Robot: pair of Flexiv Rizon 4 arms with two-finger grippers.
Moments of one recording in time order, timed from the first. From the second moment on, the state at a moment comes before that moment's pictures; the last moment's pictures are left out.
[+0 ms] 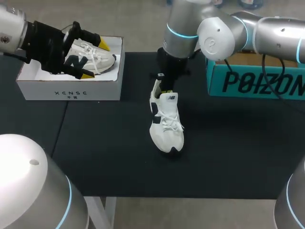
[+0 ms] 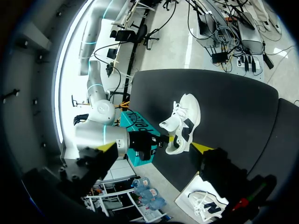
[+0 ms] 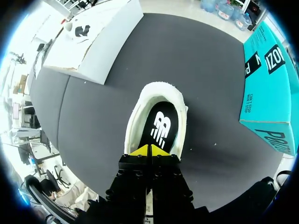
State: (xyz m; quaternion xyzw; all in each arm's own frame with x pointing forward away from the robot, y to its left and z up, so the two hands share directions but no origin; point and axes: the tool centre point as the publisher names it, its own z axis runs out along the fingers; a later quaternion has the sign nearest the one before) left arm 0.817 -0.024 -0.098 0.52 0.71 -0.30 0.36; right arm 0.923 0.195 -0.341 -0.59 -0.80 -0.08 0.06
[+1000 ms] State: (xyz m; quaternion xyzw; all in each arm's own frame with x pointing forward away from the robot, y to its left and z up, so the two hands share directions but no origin) left arm 0.817 -0.024 -0.098 0.52 0.71 -0.30 0.36; right arm 0.898 0.187 -0.357 -0.65 -0.75 0.04 0.02
